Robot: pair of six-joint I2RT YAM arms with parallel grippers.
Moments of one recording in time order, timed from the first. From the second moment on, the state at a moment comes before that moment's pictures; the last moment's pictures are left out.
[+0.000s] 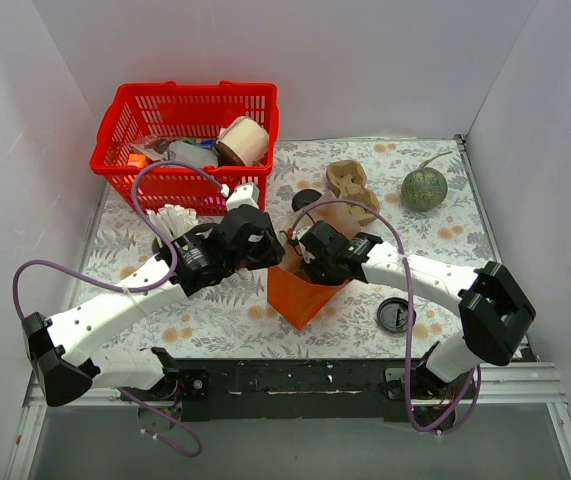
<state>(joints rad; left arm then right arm) -0.94 1.21 1.22 -0.70 -0.32 -0.89 0.91 1.51 1.06 -0.68 0.01 0.17</state>
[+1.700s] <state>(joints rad) -0.94 1.20 1.22 -0.71 -0.35 -0.90 0.88 1.47 1.21 -0.59 0.06 0.21</state>
